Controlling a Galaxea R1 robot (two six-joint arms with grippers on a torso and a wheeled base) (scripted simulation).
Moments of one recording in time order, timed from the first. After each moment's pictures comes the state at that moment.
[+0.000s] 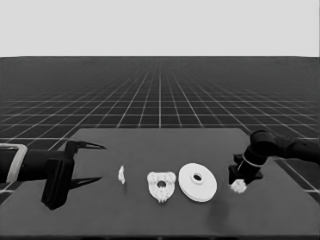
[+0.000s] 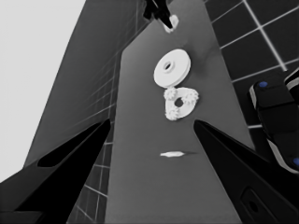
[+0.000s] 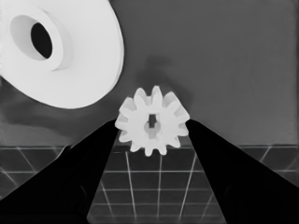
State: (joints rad) left arm -0.34 1.75 -0.42 0.31 0.68 0.35; right arm 0.00 2.09 -1.05 -0.17 -1.47 1.05
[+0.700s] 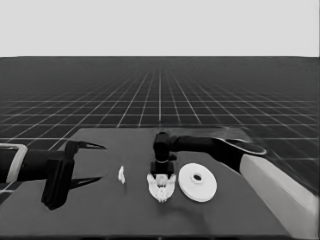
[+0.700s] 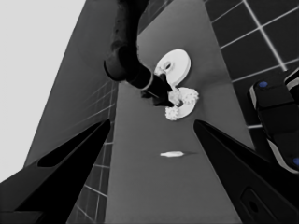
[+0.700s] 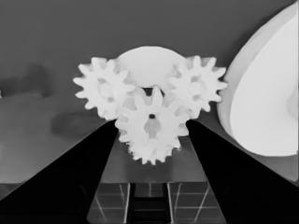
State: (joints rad) left arm -0.34 1.75 -0.42 0.31 0.68 0.35; right arm -0.09 3.03 -1.61 -0.28 -1.53 1.42
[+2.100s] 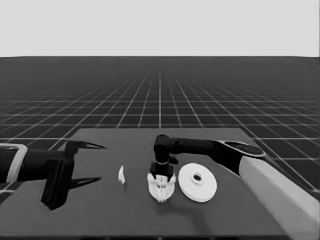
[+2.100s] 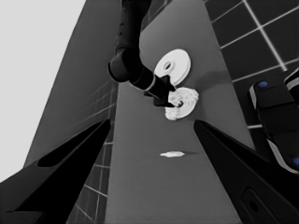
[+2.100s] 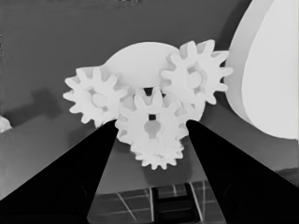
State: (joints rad) left arm -0.34 1.75 -0.42 0.31 0.68 0.35; right arm -0.12 3.03 -1.63 -0.29 -1.52 1.63
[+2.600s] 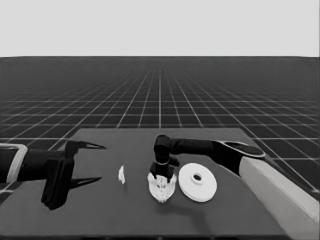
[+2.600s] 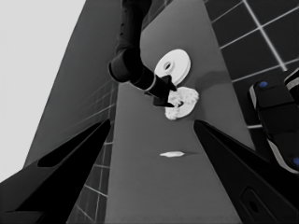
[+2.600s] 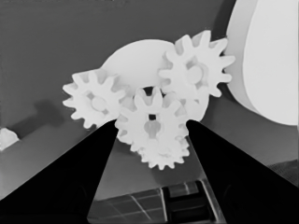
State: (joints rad) left arm -0.34 1.75 -0.42 0.31 0.68 0.35; right arm -0.12 3.03 -1.63 -0.29 -1.52 1.73
